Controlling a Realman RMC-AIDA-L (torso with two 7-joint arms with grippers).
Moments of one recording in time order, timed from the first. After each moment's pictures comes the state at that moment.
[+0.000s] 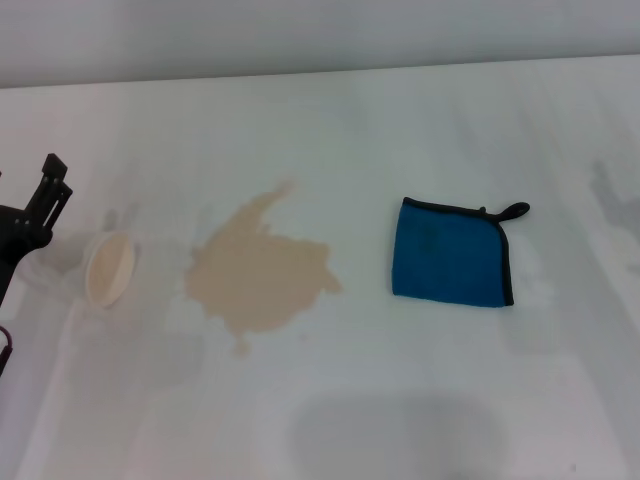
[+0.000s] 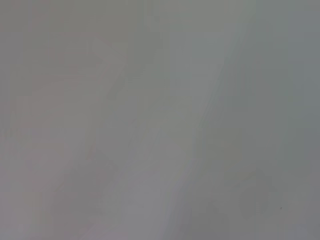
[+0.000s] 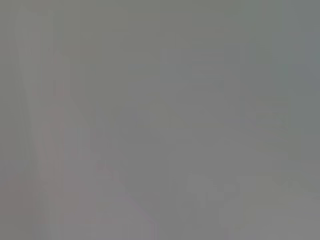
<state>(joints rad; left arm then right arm) -0.36 -2.08 2.79 0.23 -1.23 1.30 -0.35 0.33 2.02 -0.41 0.09 -0.97 -1.43 0.45</state>
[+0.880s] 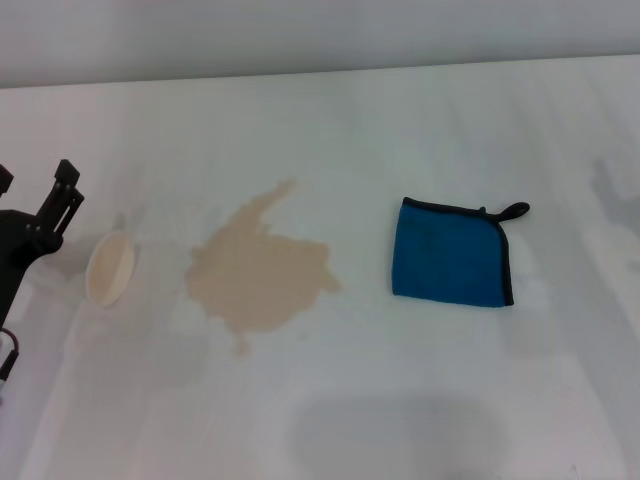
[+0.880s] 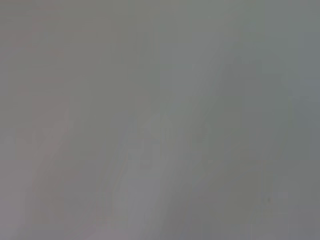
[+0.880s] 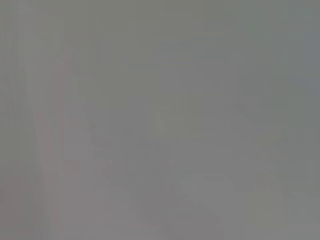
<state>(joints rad) -0.36 -2.08 2.79 0.23 -1.19 1.29 -0.36 0.33 2.02 -0.40 0.09 -0.97 -1.46 0.45</state>
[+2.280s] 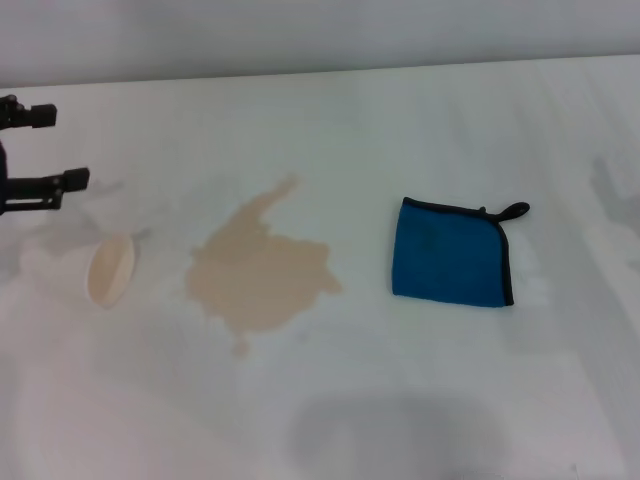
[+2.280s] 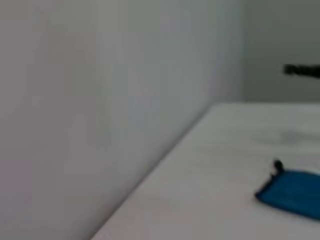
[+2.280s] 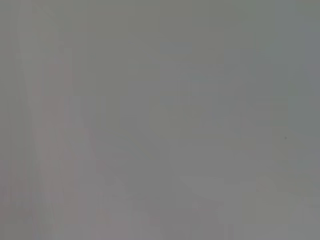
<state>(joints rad) -0.84 -1.84 2.85 -0.48 -0.26 1.69 -0.89 0.33 2.01 -0.40 0.09 -0.97 -1.45 0.45</state>
